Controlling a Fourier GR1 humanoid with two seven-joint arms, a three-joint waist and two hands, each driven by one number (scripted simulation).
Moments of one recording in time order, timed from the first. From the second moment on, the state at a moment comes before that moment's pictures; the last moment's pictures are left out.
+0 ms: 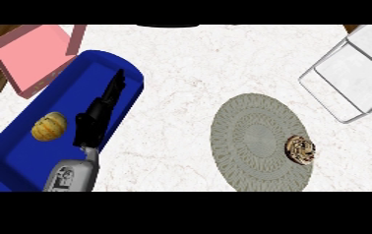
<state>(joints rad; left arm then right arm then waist) -0.17 0.06 -0.03 -1.46 -0.16 -0.03 0.04 -0.94 -0.96 -0.38 -0.42 0.12 0.09 -0.48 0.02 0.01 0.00</state>
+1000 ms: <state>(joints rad) -0.20 0.06 -0.02 -1.44 -0.16 -0.03 0.02 -1.09 -1.25 -0.59 -0.23 -0.08 0.31 -0.17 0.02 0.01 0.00</state>
